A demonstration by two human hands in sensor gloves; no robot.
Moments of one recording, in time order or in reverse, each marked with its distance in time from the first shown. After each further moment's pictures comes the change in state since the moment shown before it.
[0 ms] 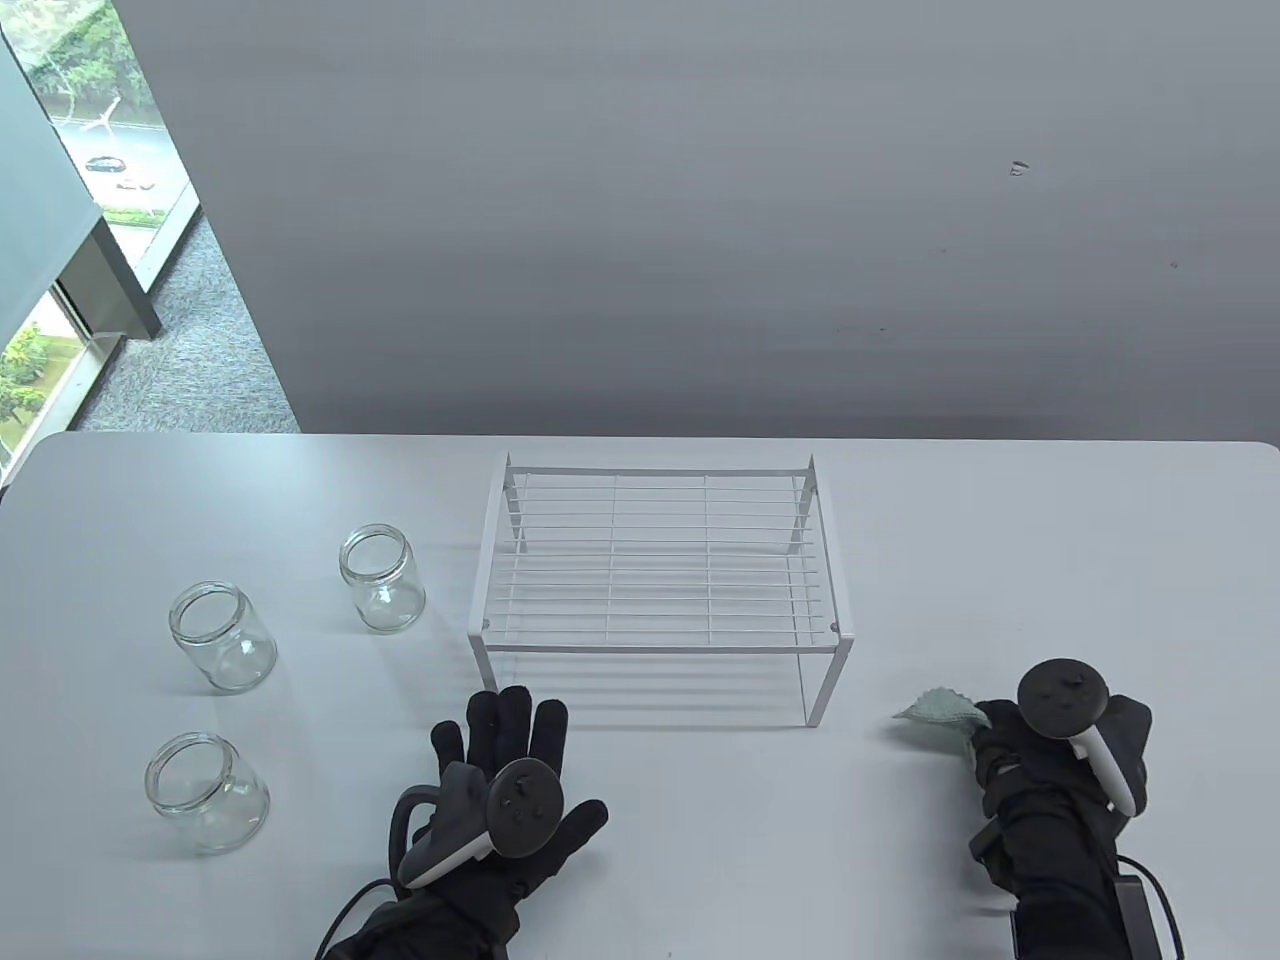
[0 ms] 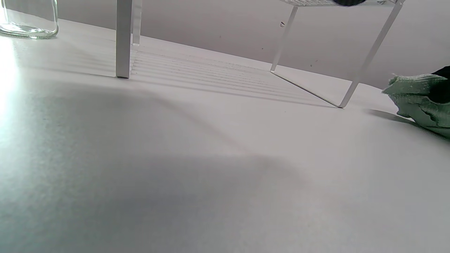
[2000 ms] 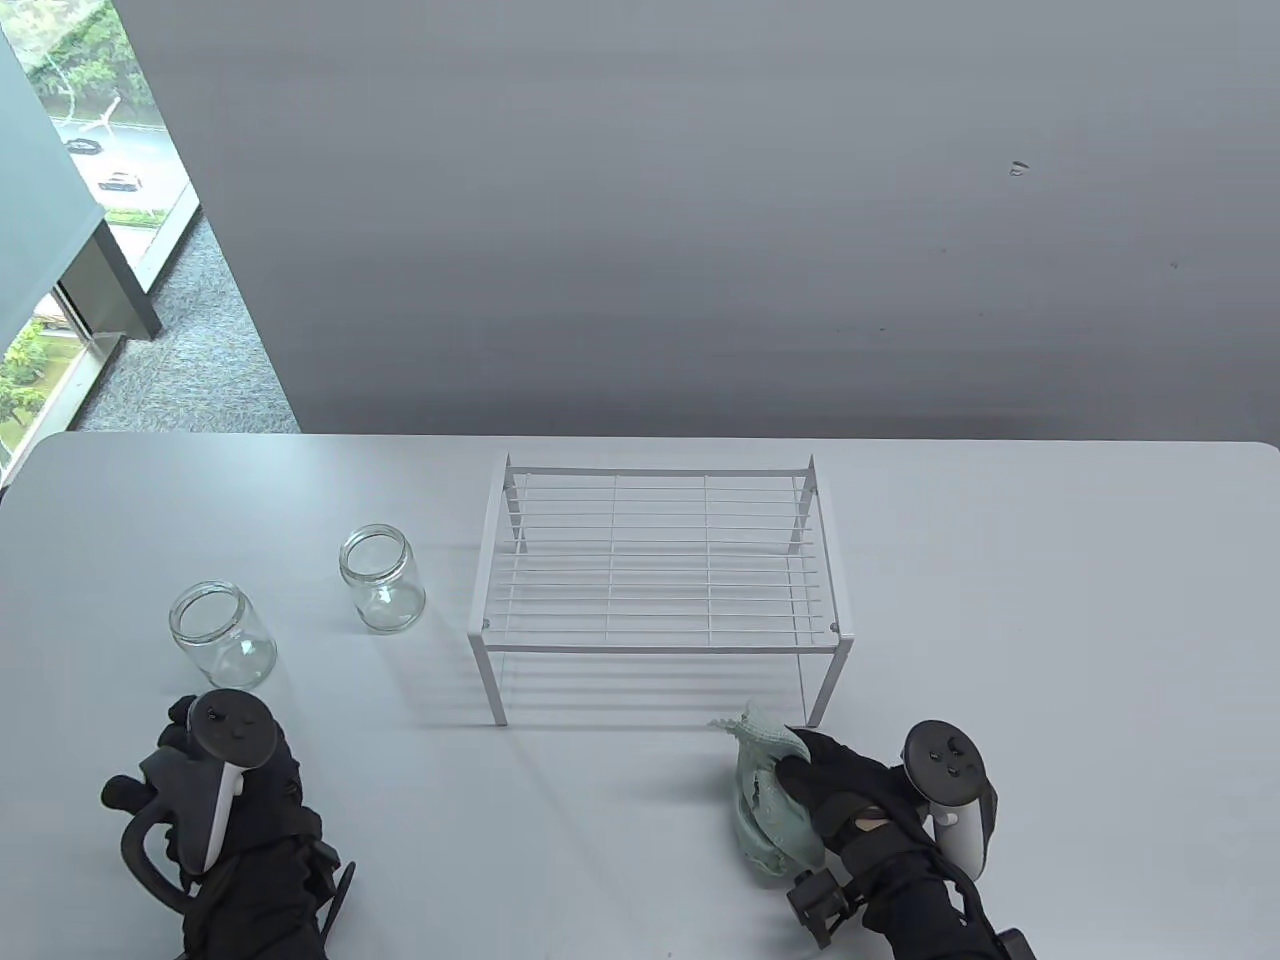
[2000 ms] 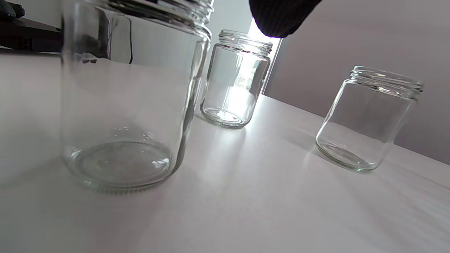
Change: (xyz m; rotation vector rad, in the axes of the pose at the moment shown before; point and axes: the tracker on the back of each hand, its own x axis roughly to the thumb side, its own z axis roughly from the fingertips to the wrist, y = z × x) left_hand -0.191 0.058 0.058 0.317 0.986 0.137; right_hand 0.070 0.110 0.049 0.231 -0.270 -0.608
